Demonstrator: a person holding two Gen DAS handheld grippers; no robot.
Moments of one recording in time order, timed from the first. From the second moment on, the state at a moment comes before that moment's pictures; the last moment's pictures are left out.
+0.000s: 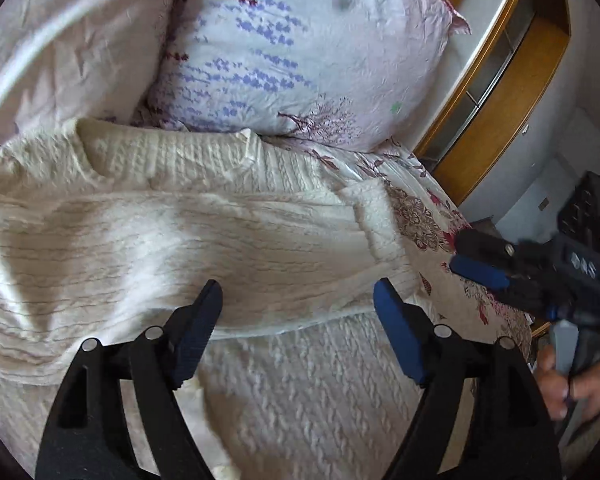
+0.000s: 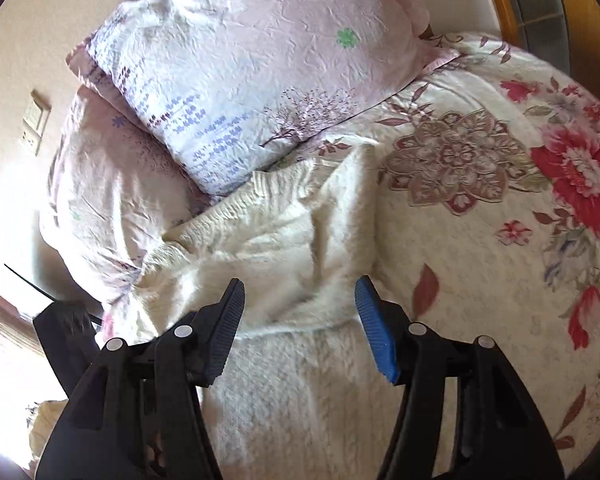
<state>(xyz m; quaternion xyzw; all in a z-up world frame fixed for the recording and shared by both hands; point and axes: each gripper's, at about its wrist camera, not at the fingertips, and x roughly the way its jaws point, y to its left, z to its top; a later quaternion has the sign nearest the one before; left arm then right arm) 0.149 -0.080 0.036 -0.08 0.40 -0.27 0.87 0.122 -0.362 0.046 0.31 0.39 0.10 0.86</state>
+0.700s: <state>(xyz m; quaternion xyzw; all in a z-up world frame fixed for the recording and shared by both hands) 0.104 0.095 0.022 0.10 0.42 -0.05 0.90 0.201 -0.321 -0.004 0.29 0.50 0.13 0.81</state>
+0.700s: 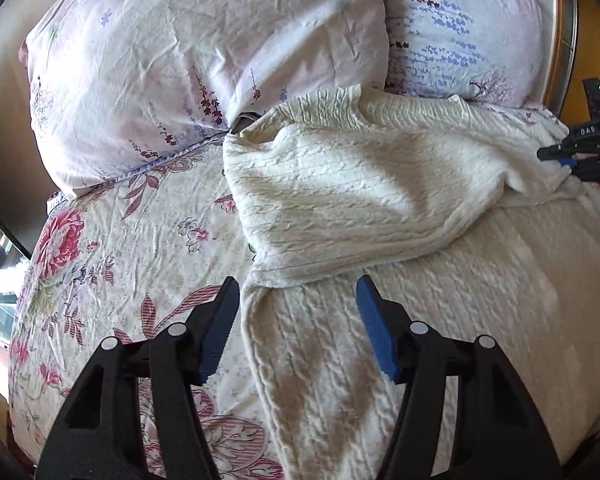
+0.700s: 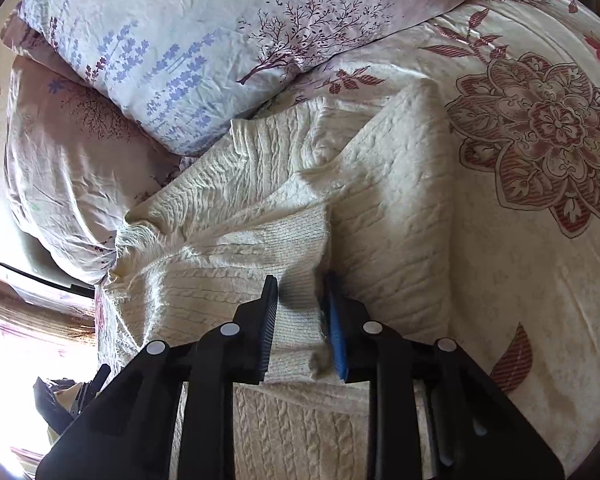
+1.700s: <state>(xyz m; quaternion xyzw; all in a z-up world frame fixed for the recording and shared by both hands) 0.130 0.135 0.008 -0.01 0.42 0.07 0.91 0.191 -0.327 -0.009 0.28 0.47 0.09 0.83</state>
